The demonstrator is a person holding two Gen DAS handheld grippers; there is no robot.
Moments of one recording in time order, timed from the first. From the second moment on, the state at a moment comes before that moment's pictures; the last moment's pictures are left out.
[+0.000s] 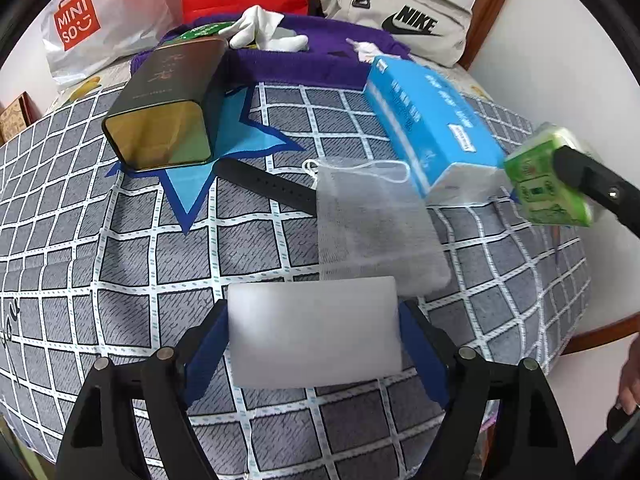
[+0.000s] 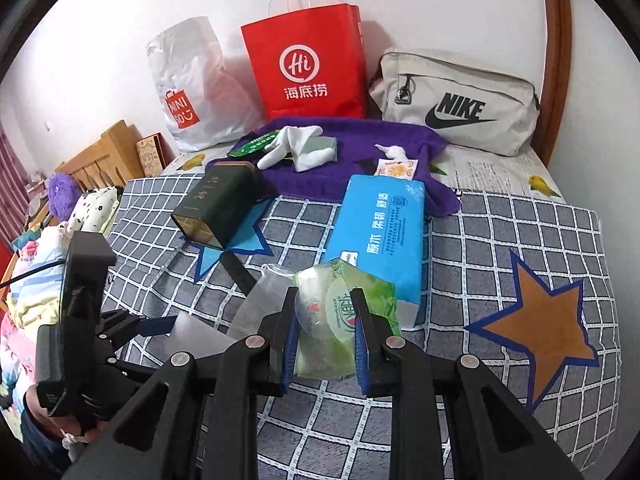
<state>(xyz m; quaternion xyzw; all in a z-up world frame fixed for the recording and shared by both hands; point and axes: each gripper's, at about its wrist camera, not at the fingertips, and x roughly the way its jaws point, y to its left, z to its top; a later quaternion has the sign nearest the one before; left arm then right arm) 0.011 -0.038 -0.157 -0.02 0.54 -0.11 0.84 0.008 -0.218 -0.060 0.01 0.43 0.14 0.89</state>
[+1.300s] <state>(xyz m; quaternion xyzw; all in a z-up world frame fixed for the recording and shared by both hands) 0.092 0.012 -0.062 0.01 0.43 -0.05 0.90 0.074 -0.214 -0.036 0.00 0.41 0.15 0.90</state>
